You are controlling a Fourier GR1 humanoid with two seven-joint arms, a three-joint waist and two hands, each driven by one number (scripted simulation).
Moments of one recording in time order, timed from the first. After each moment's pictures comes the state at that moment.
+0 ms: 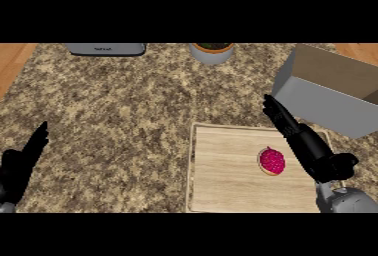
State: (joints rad) left arm 0.06 0.58 -0.10 -1.41 0.14 0.17 0.09; right arm -0.14 -0.37 0.27 -1.63 -0.21 0.07 0.02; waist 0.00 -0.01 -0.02
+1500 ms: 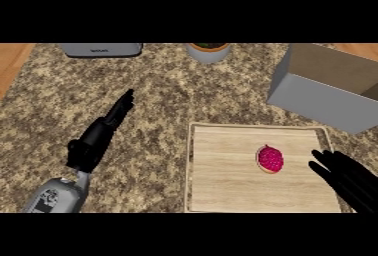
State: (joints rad) left arm -0.20 0.33 -0.30 -1.54 0.11 0.05 0.07; right arm 0.32 -0.94 0.23 -2.22 0.51 0.05 0.07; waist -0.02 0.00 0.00
